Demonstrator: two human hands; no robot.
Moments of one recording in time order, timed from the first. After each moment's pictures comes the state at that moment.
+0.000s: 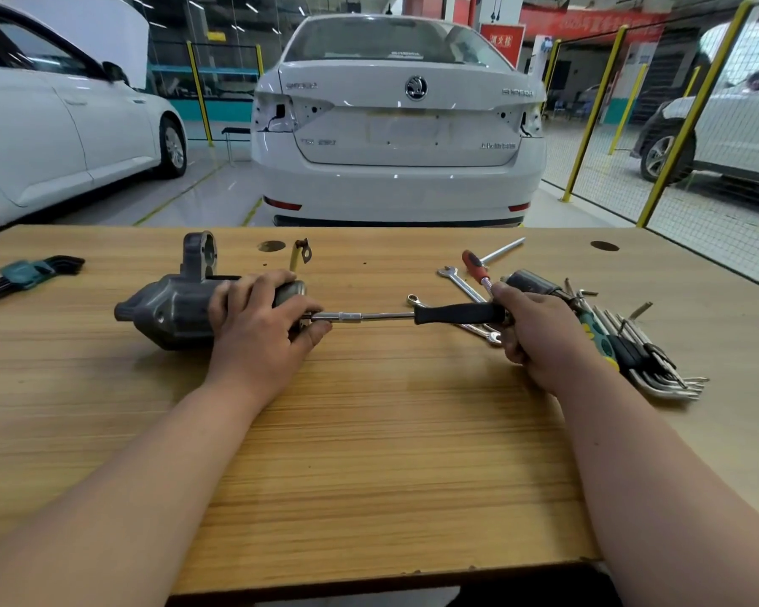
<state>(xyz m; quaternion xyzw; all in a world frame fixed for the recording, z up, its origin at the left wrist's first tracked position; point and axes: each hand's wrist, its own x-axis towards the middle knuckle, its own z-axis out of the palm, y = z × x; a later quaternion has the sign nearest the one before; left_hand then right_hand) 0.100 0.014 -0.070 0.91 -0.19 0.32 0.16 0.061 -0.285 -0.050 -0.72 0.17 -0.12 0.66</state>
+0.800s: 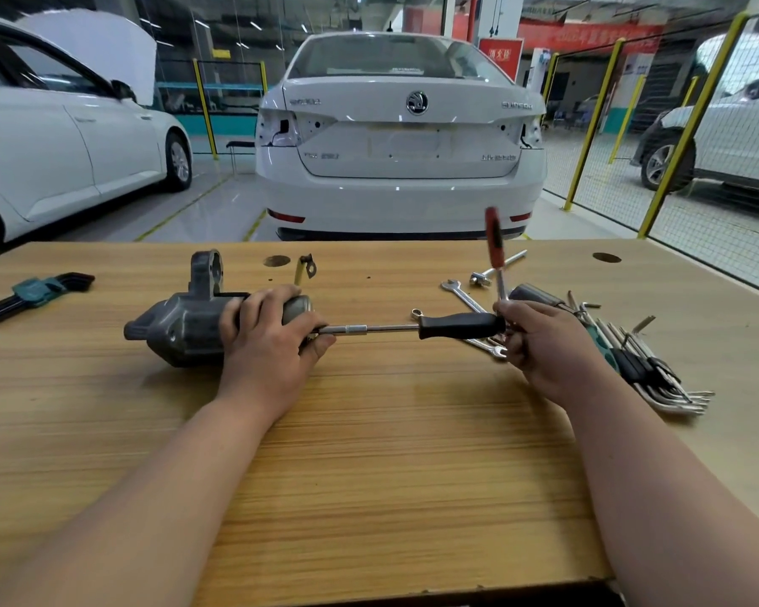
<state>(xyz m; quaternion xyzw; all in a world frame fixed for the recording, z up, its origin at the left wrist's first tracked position) 0.102 0.011 -0.070 0.92 -0.18 0.32 0.14 0.063 -0.291 -0.052 -0.62 0.14 -0.11 0.76</state>
